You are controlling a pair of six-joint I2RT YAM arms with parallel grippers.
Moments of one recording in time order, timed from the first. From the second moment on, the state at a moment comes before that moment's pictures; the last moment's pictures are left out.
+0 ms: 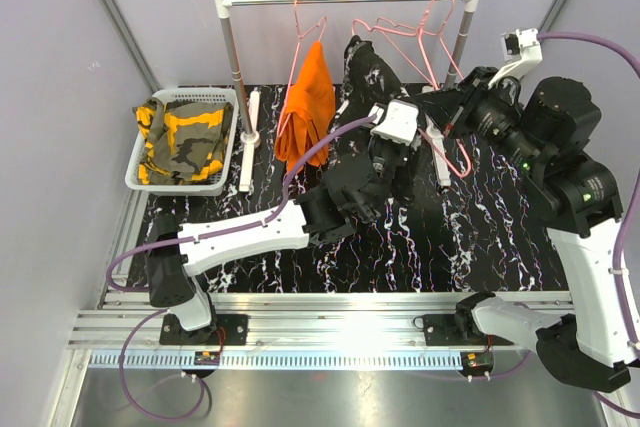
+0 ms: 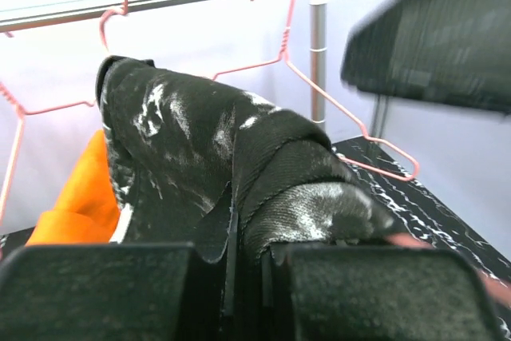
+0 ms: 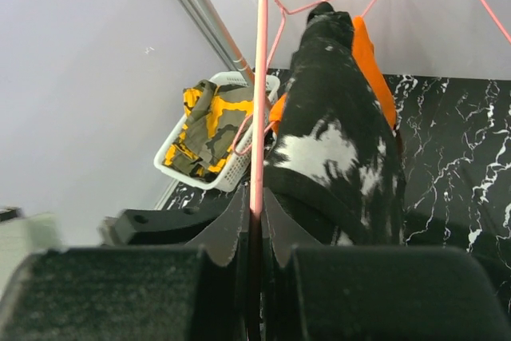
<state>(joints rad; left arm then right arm) -1.25 1.67 1.56 0.46 -0.85 0.31 0.42 1.12 1.80 -0.71 -0.17 0.45</state>
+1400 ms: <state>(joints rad) -0.47 1.29 1.94 -0.09 -0.86 0.49 0.42 0.91 1.32 -0.62 0.13 0.38</state>
